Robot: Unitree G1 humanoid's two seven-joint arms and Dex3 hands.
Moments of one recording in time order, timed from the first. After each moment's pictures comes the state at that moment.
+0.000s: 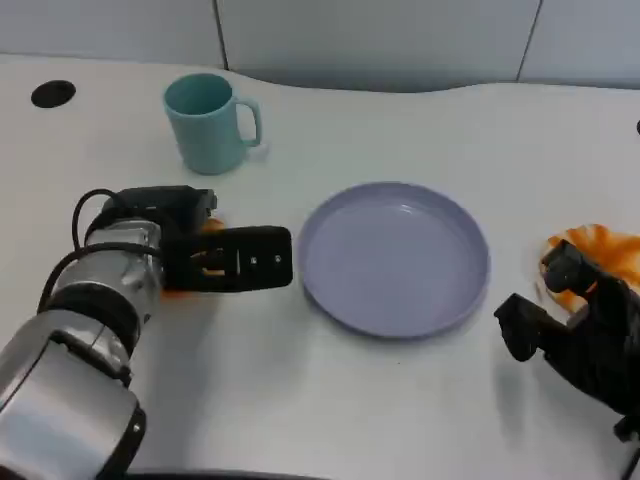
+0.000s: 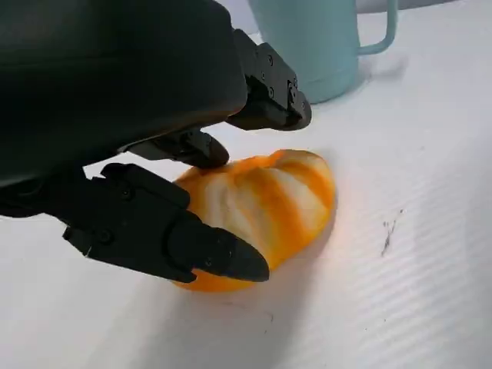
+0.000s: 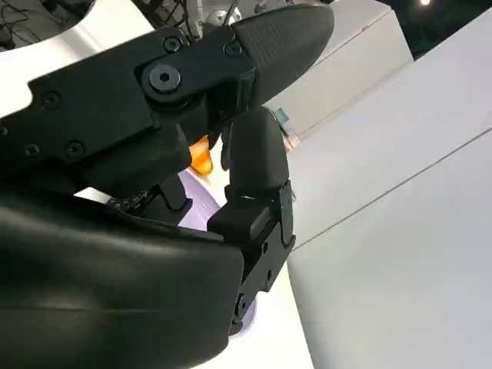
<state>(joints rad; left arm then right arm) -1.01 0.16 -0.50 1.39 0.74 -0.03 0.02 -0.23 -0.06 -0.27 0.47 0.60 0.15 0.77</state>
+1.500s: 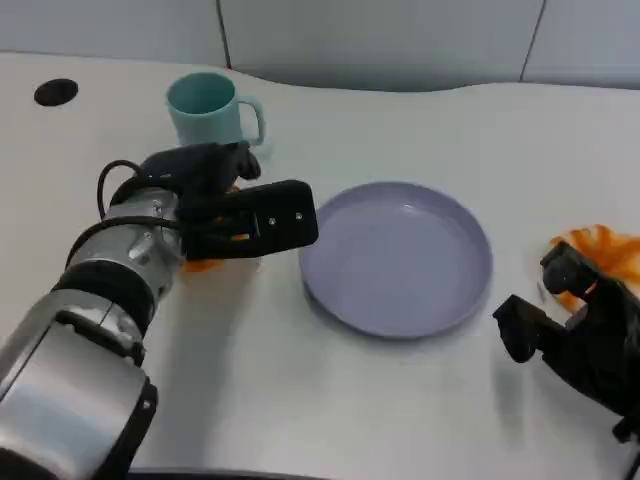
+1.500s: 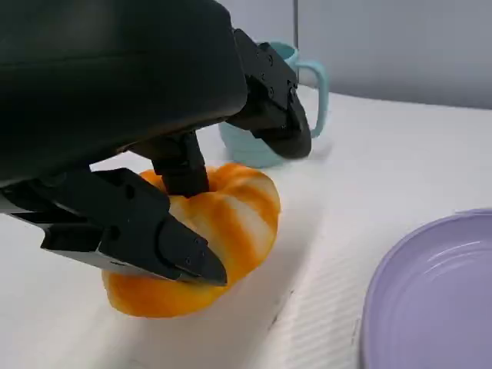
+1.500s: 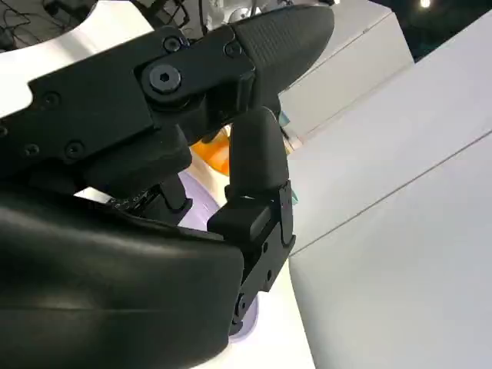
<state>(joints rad) -1.06 0.14 -0.42 1.38 0.65 -0.18 0.10 -0.23 -0.06 -0.27 0.47 0.60 0.15 0.77</state>
